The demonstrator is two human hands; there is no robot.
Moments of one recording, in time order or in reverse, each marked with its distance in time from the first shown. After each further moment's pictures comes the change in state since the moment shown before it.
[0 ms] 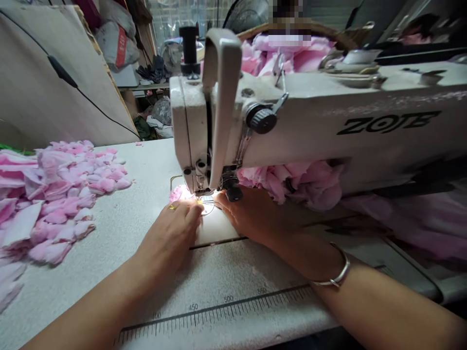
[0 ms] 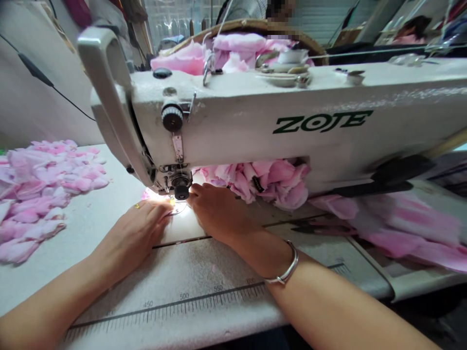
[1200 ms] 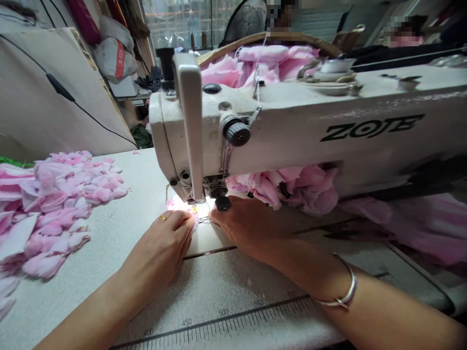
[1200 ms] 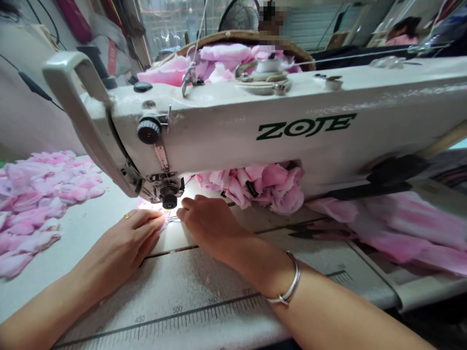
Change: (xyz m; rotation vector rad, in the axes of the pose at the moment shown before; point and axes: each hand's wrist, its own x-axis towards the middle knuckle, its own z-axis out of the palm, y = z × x) left_hand 0.000 0.003 -0.011 -0.076 -0.060 0.008; right_hand -0.003 0.001 -0.005 0.141 -0.082 -0.072
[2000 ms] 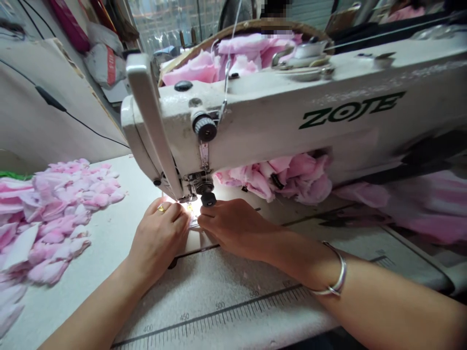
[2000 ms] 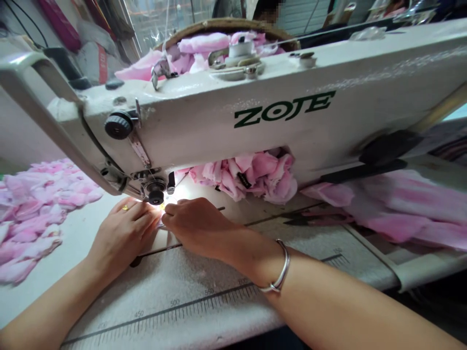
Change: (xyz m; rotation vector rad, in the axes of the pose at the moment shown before) left_hand 0.018 -0.007 0.004 0.473 0.207 0.173; right_hand -0.003 -0.005 0.008 0.106 0.140 -0.223
